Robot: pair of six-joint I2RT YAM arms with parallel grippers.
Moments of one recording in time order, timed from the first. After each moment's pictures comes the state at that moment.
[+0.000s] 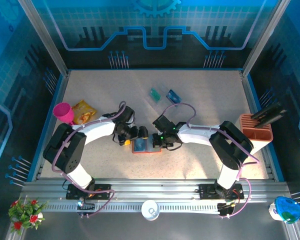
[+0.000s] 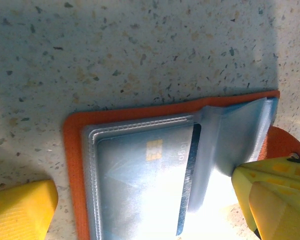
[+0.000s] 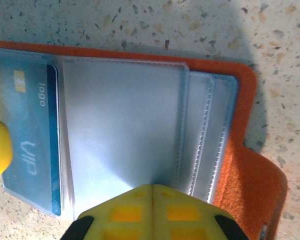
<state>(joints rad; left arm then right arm) -0.46 1.64 0.90 -0.50 0.37 -0.71 0.80 1.75 0.95 -0.33 -0.18 0.74</state>
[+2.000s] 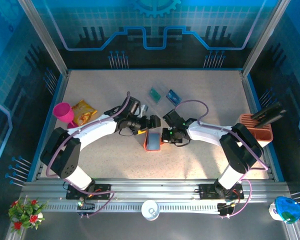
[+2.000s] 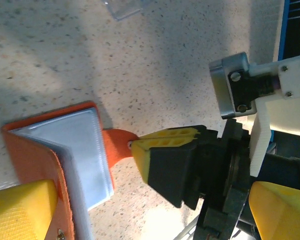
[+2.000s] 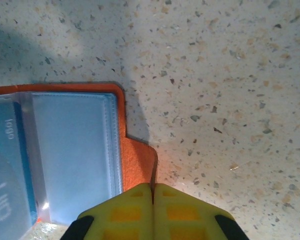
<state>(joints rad) -0.55 1.60 1.03 -0.34 0.50 -0.76 0.67 1.65 0.91 -0.40 -0.13 0.76</state>
